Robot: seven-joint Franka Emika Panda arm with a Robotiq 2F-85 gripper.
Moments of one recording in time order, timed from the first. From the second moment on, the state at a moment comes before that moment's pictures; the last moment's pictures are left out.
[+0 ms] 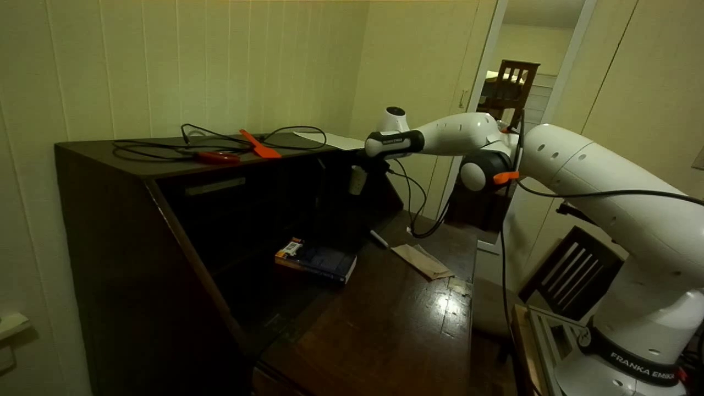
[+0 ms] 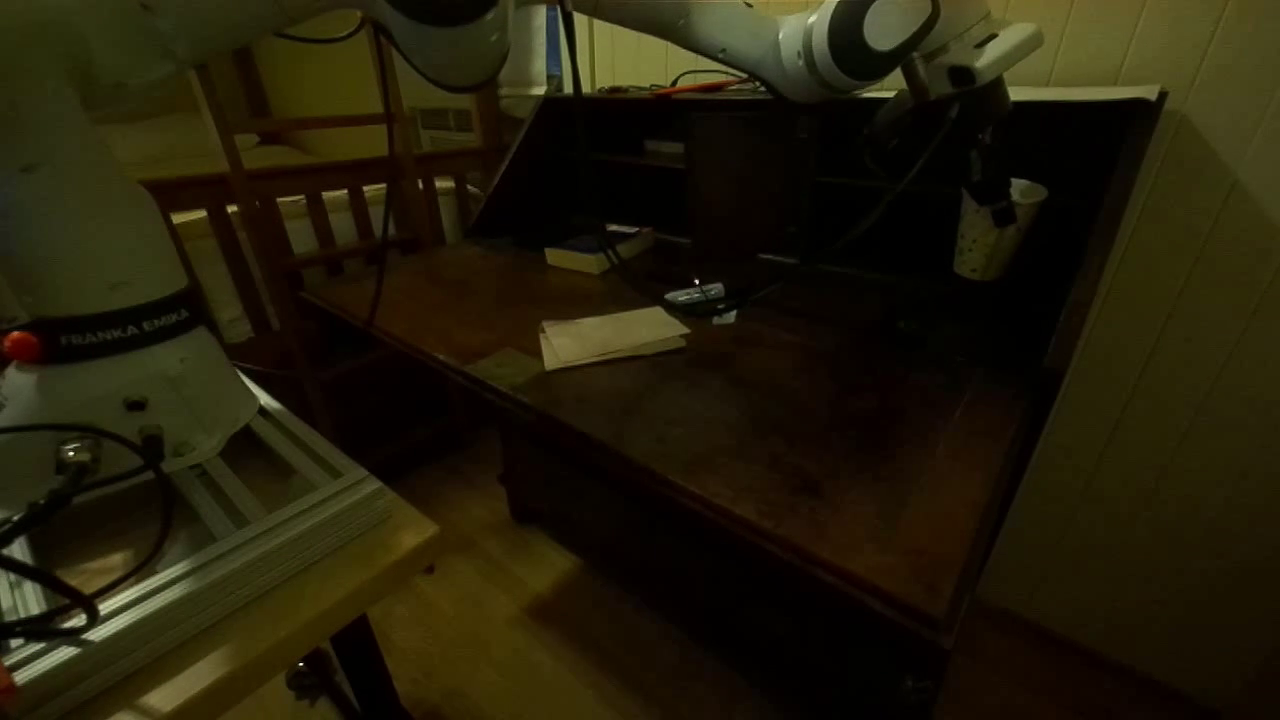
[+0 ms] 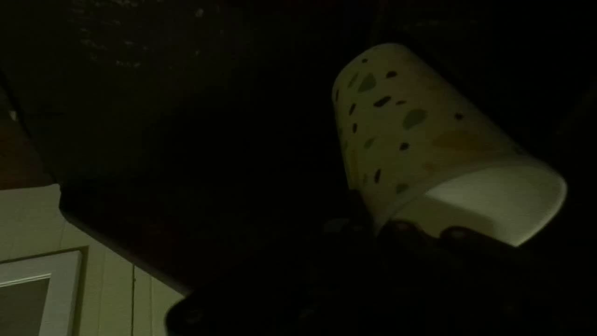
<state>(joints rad) -0.52 1.21 -0.36 -0.66 0.15 2.41 0.91</state>
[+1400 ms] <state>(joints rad) -0.47 0.71 -0.17 -1.42 0.15 2.60 0.42</state>
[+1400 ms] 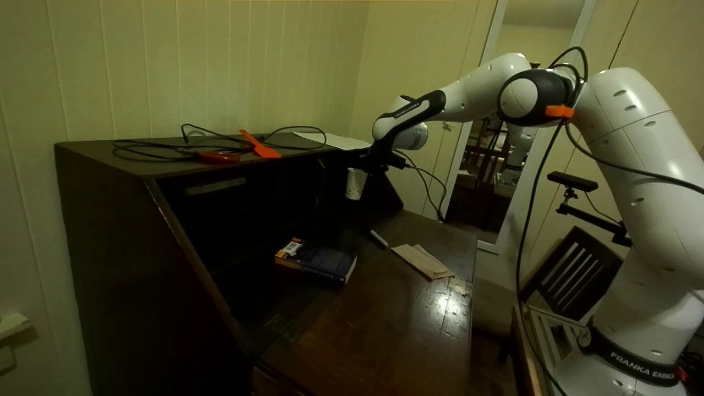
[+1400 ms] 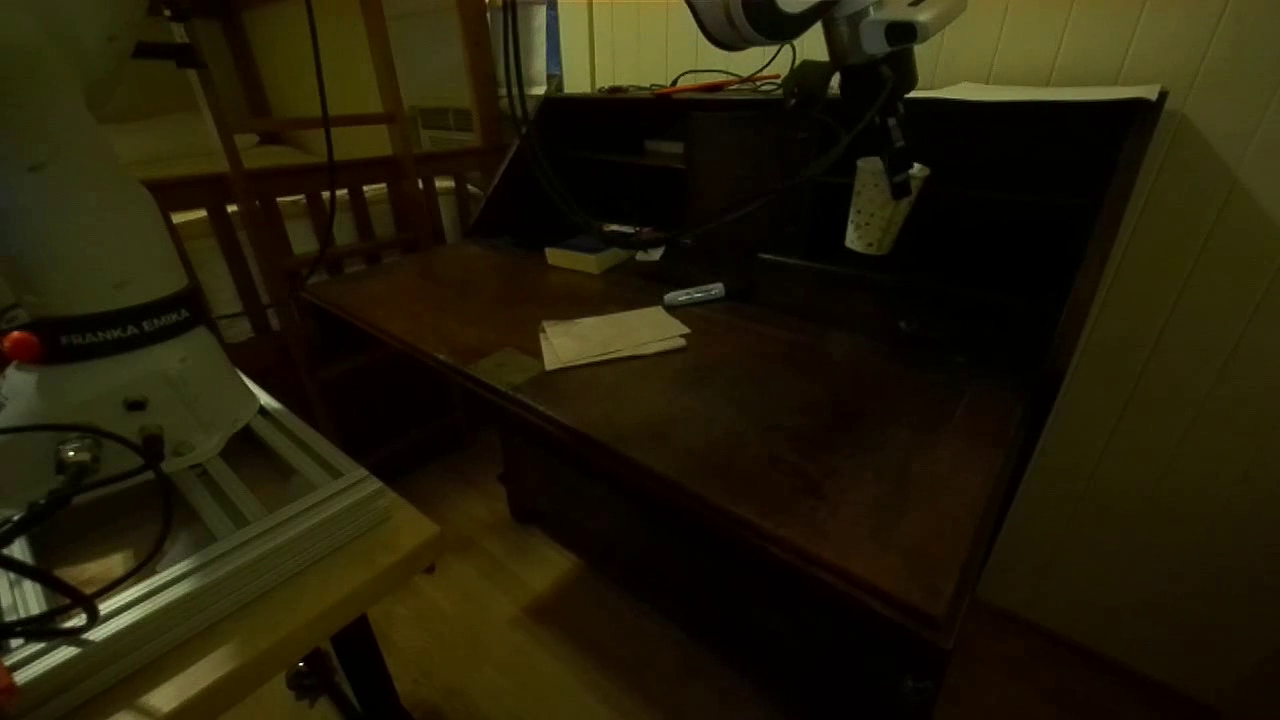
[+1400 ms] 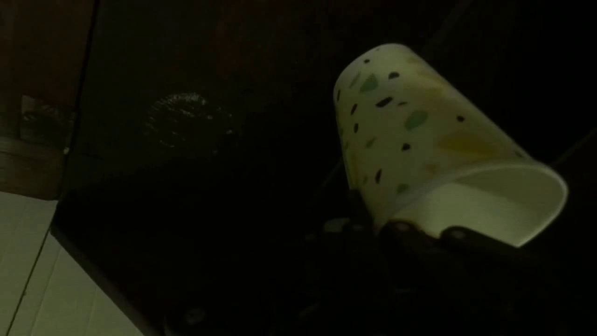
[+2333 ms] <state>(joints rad) -0.35 0.23 -0.14 -2.07 0.18 2.69 0.10</state>
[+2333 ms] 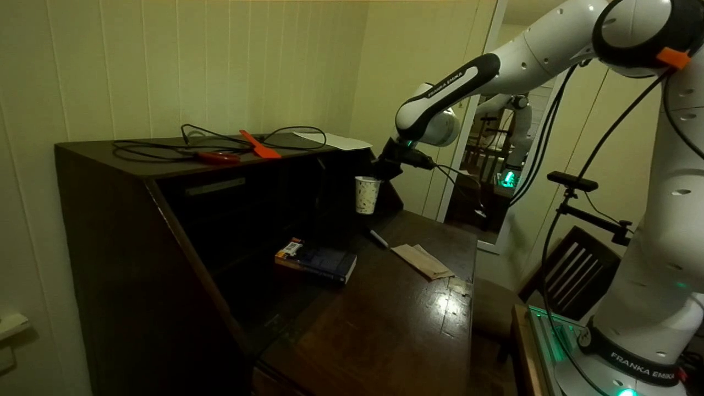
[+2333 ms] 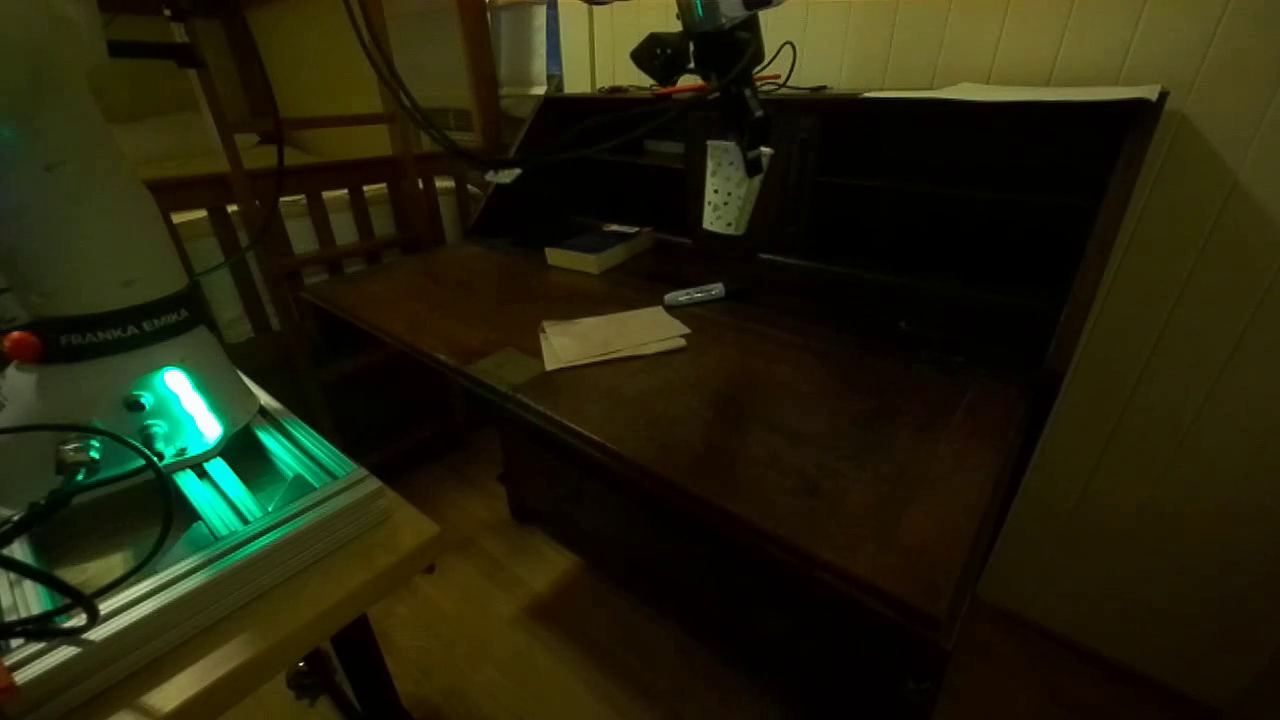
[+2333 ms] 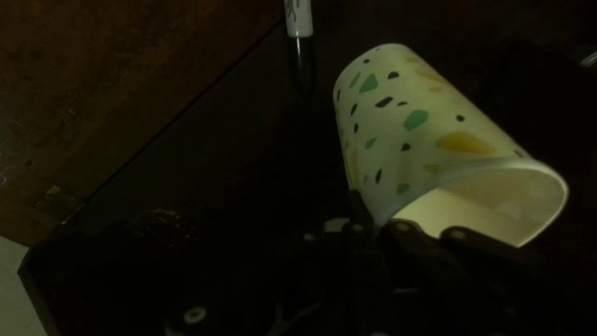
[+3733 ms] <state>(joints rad) -0.15 0.10 -0.07 -2.27 0.24 2.79 -0.17</state>
